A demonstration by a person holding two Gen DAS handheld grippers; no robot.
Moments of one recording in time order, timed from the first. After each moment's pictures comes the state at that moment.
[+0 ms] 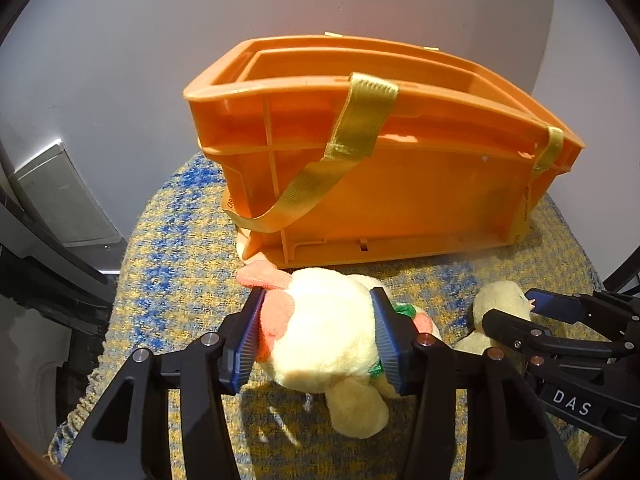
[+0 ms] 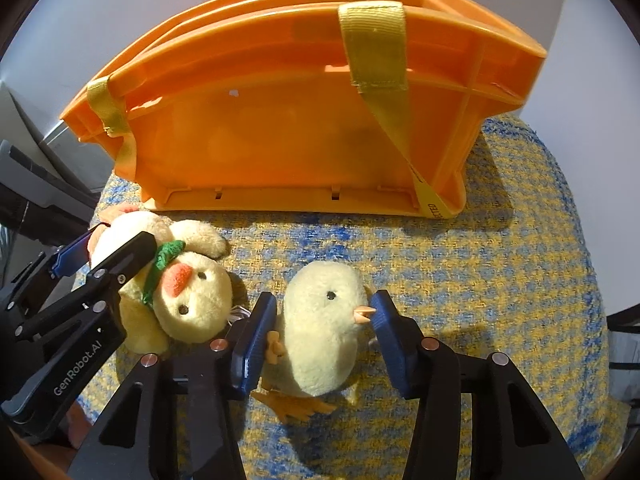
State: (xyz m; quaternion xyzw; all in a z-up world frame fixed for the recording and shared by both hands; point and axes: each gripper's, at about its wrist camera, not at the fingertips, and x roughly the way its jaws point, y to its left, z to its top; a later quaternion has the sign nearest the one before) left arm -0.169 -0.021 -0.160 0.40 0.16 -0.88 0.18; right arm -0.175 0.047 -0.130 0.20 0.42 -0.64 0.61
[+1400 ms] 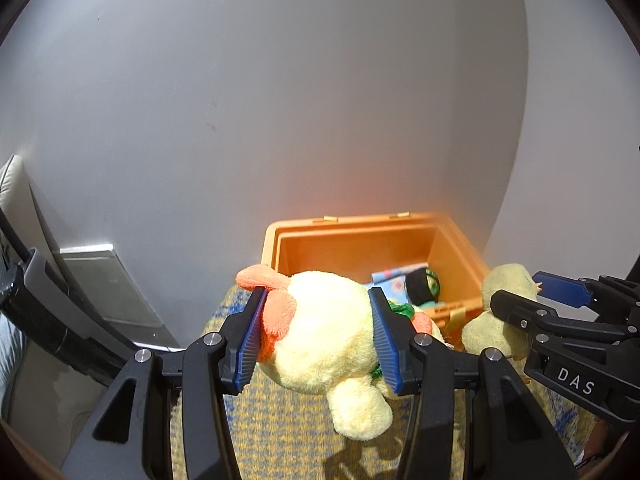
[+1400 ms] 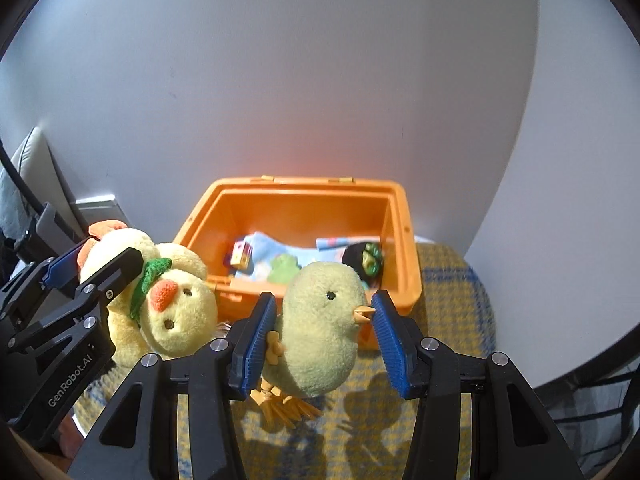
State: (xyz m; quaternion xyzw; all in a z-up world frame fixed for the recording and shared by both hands) left arm -0.140 -0.017 0.027 0.28 0.12 -0.92 0.23; right arm -0.110 0.101 0.036 0.06 0.33 -0.66 0.67
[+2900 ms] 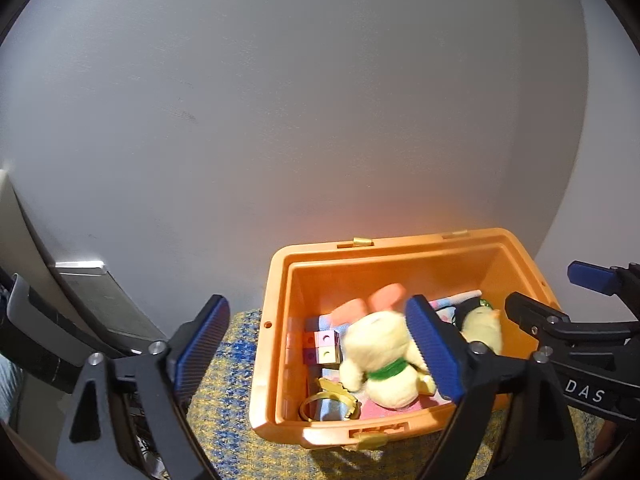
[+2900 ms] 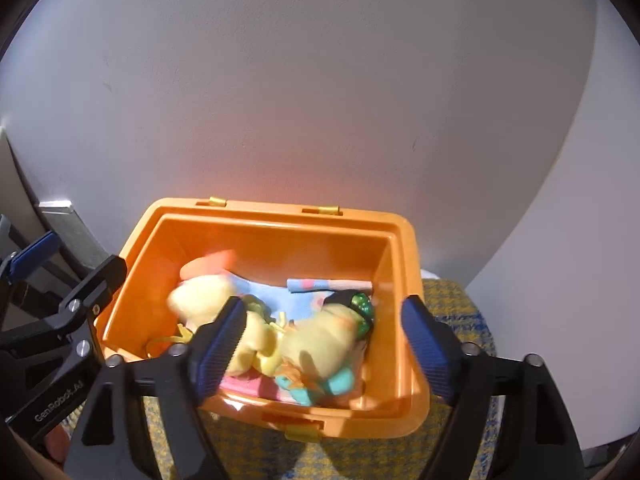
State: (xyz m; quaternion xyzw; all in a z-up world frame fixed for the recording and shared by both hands) left arm -0.246 -0.066 -0.005 0.31 0.11 -0.90 0.27; right arm -0.123 -0.013 0.034 0.06 0.36 -0.67 0.65
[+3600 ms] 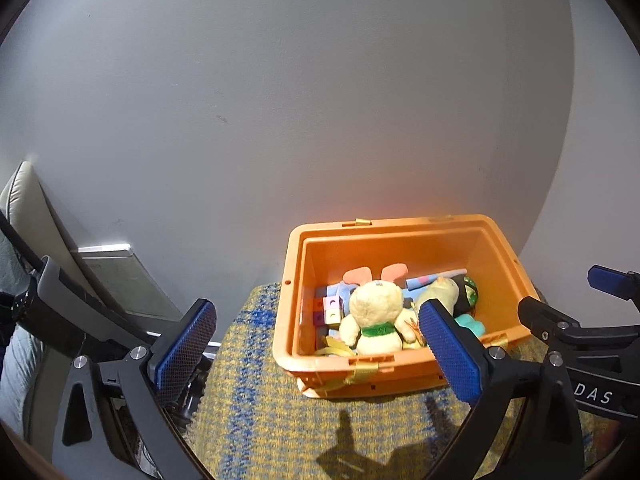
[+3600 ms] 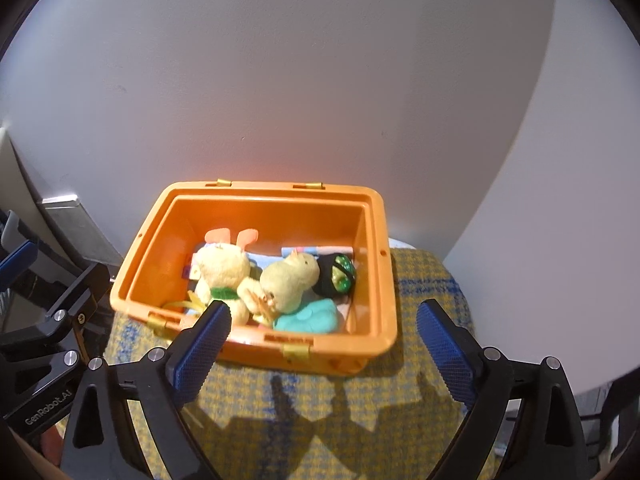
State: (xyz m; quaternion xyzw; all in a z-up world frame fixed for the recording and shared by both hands) left arm -0.188 -0.035 0.025 0.32 0.12 -0.89 0.29; right arm -0.120 0.043 0.043 0.08 0.37 -0.68 0.63
